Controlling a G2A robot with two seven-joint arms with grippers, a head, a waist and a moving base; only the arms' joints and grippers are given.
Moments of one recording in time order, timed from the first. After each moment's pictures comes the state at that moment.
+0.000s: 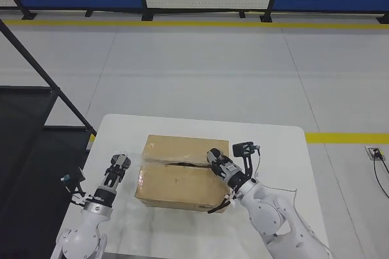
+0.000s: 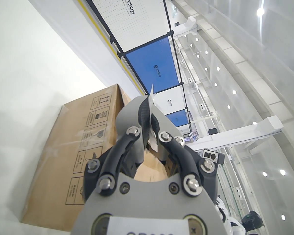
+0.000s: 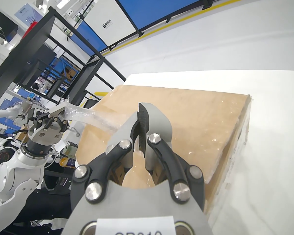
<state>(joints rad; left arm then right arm) 1.37 -1.25 -1.57 -1.69 0.07 -0.24 -0.13 -1.02 -1.29 1.07 -1.60 -0.65 -0.06 0.21</state>
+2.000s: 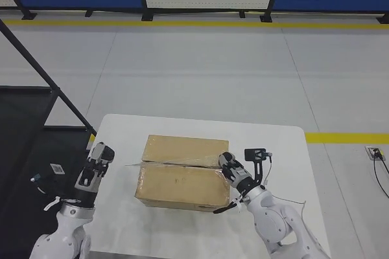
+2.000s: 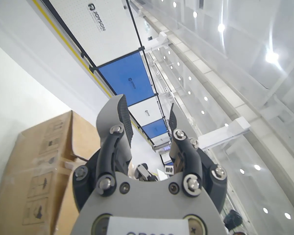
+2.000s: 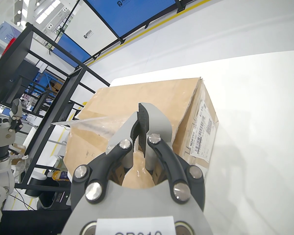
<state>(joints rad) 1.47 -1.24 -1.70 -1.92 -0.13 -0.27 -0.25 -1.12 -1.31 1.15 -1.67 -0.69 0.02 0.21</state>
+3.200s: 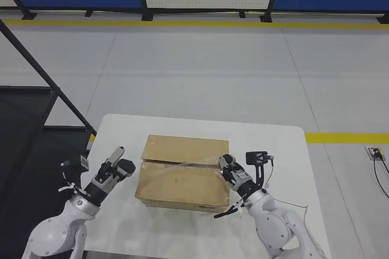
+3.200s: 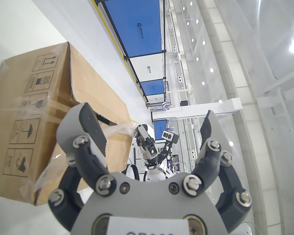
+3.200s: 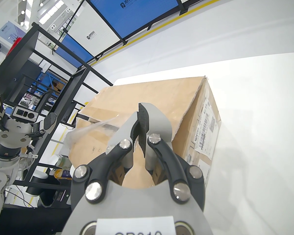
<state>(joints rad) 1.36 -1.21 -1.68 -1.83 -0.27 -0.05 -0.55 -1.17 -1.32 1.17 -1.72 -0.71 0.01 0.22</state>
